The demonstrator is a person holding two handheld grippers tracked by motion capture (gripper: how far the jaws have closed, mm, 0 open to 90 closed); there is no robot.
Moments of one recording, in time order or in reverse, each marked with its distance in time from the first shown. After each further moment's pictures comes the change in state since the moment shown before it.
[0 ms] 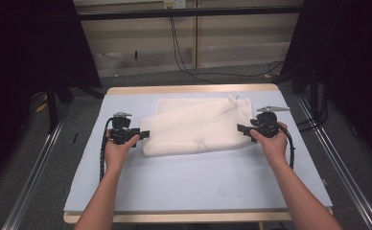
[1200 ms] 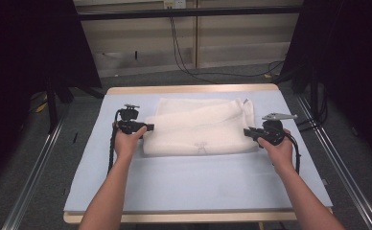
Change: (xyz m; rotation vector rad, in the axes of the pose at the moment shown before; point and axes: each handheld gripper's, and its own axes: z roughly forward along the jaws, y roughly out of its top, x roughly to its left) left arm -0.008 0.025 0.025 0.050 0.085 -0.021; right arm -0.005 -0.023 -0.020 -0.028 0.107 -0.058
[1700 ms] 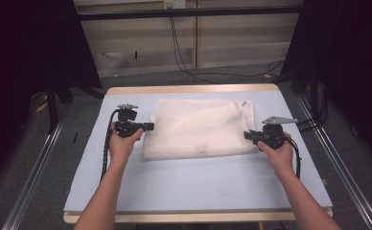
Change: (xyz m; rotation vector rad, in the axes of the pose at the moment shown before) left arm -0.031 -0.007 -0.048 -0.104 -0.233 0.076; right arm 0.007 -0.009 -0.004 -0.003 -0.013 -0.022
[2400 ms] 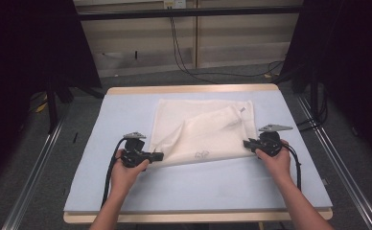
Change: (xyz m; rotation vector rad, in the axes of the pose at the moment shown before) left arm -0.034 -0.072 0.000 0.136 -0.123 -0.003; right arm 0.006 -0.022 0.006 0.080 -0.037 0.018
